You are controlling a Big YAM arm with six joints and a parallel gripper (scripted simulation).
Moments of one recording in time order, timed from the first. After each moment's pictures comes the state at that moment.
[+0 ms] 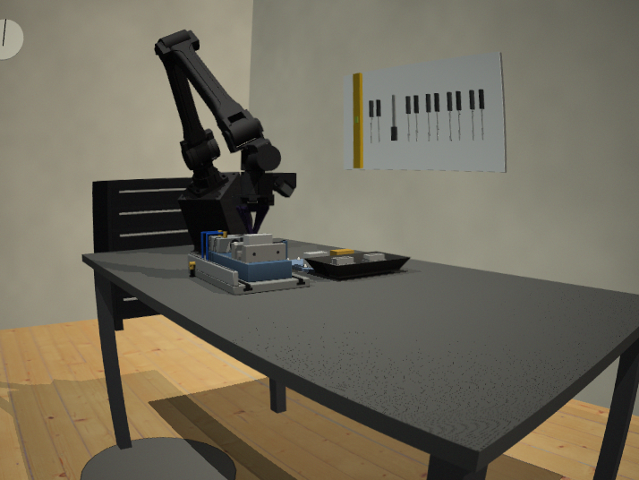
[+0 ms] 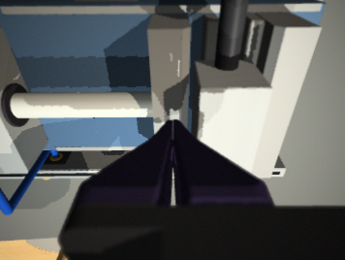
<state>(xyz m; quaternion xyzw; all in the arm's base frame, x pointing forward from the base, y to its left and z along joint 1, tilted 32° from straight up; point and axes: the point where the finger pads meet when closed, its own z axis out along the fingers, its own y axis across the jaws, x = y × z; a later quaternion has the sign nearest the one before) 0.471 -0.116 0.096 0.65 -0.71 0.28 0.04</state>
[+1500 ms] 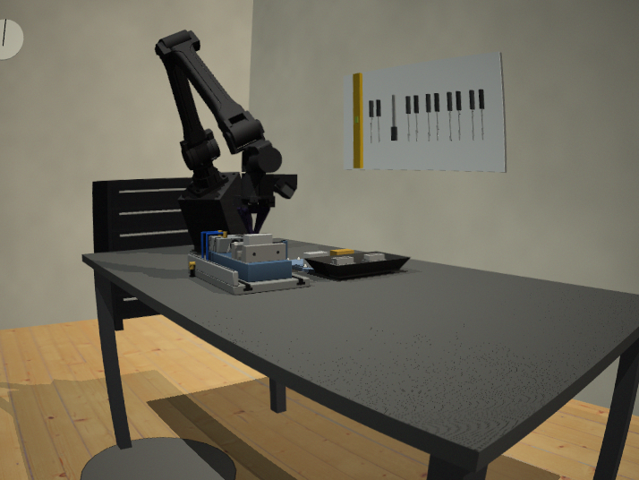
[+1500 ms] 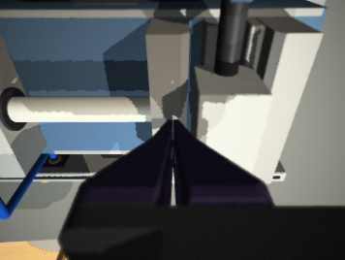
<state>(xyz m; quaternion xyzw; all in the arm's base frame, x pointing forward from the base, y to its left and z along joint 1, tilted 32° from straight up) 0.473 -0.116 0.093 0.65 -0.71 0.27 0.04</state>
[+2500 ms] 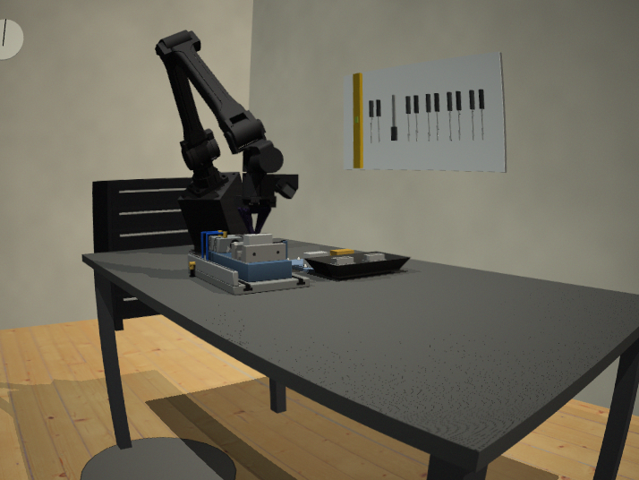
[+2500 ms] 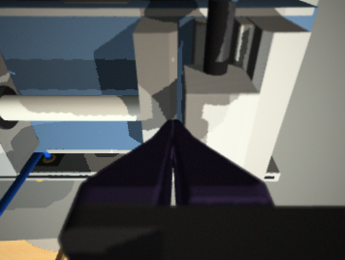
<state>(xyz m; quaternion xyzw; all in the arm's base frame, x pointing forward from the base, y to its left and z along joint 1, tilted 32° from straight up) 0.478 -0.117 0.095 0.65 -0.71 0.27 0.05</state>
